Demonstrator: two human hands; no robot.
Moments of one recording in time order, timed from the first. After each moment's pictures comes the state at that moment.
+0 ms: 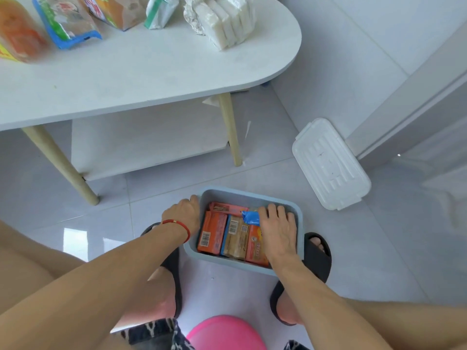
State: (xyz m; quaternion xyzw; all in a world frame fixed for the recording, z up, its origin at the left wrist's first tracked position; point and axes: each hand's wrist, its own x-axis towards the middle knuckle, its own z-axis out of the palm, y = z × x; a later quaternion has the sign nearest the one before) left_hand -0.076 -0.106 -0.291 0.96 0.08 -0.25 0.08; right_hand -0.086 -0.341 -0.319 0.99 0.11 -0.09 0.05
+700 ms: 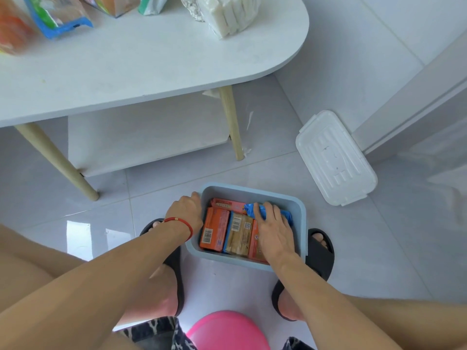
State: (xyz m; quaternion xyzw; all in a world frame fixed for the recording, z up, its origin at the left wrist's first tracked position) left_hand -0.072 -0.108 -0.299 0.96 0.09 -0.23 0.11; right_hand -0.086 -0.339 -0.344 0.98 0.13 -0.17 -0.02
